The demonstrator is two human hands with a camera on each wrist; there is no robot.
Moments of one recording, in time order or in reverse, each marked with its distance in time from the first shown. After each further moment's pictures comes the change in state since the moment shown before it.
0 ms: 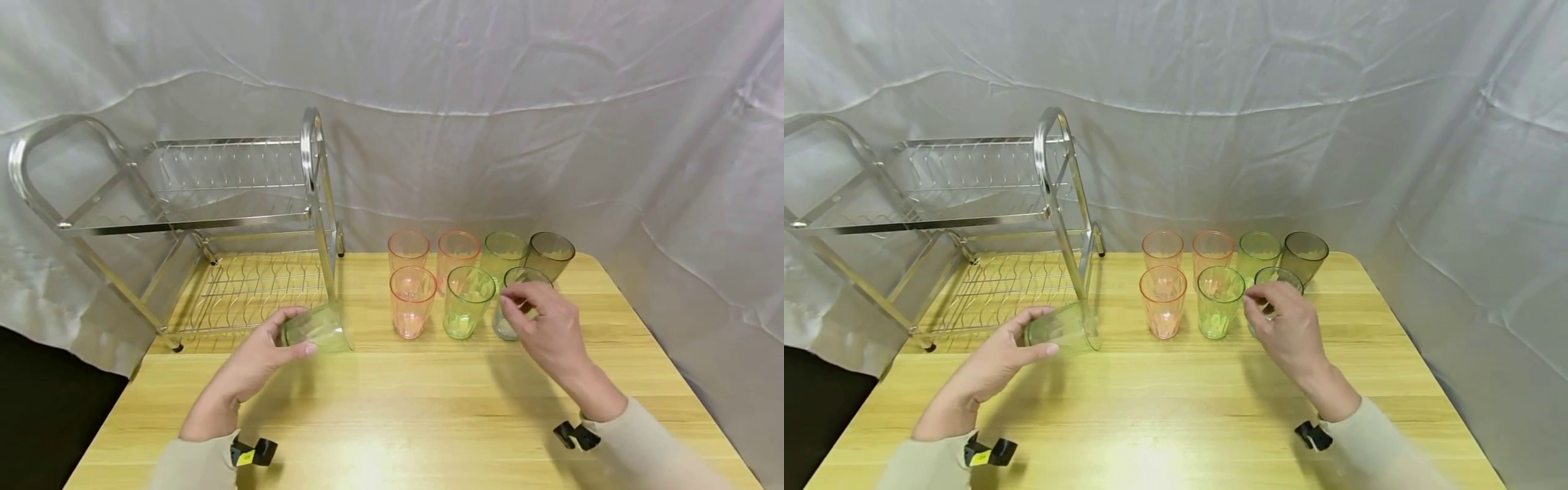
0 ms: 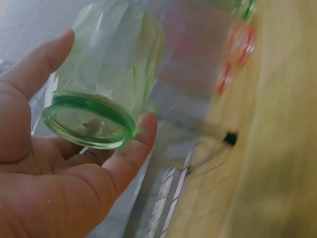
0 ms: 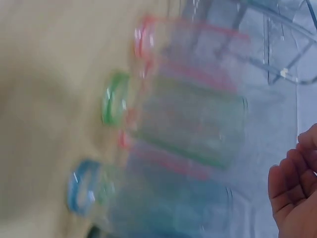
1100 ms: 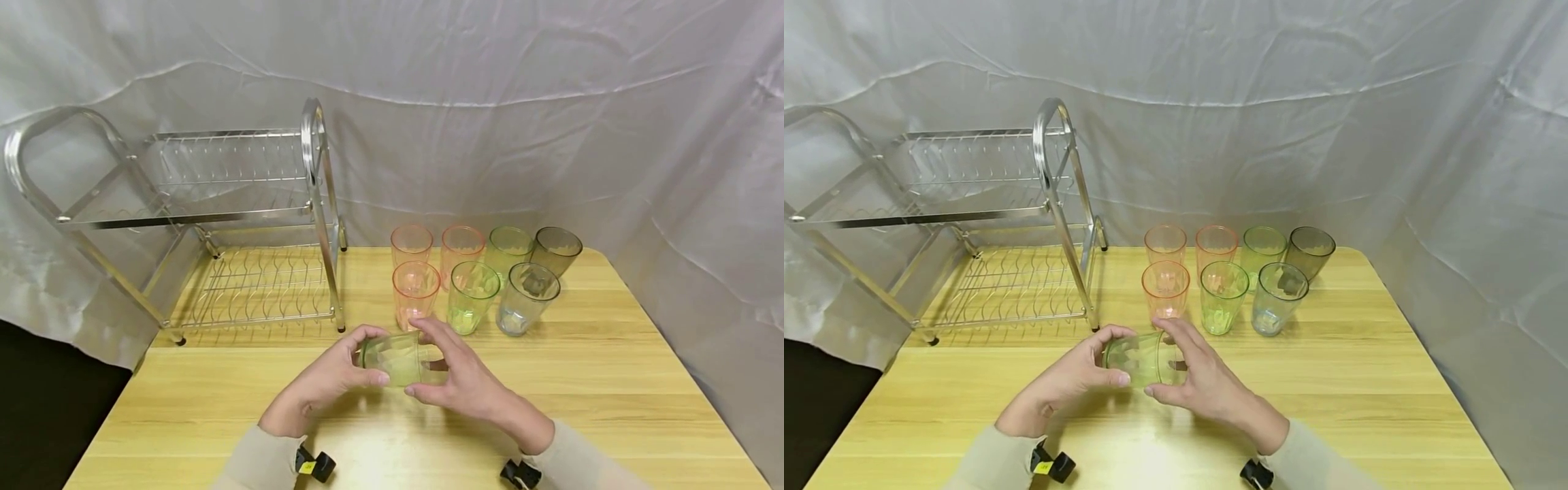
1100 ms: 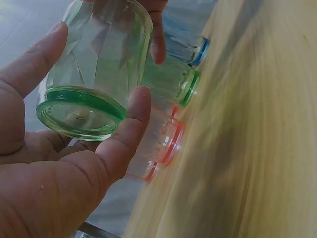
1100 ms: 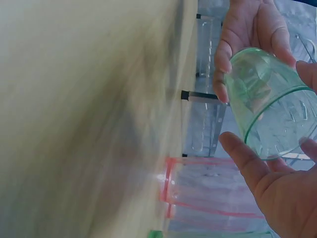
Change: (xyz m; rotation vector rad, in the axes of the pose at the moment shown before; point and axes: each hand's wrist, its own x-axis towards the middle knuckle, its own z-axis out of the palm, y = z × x) left_hand 0.032 -0.022 0.092 -0.154 -0.283 0.000; right_hand -0.044 -0.073 0.071 0.610 -0.602 0.169
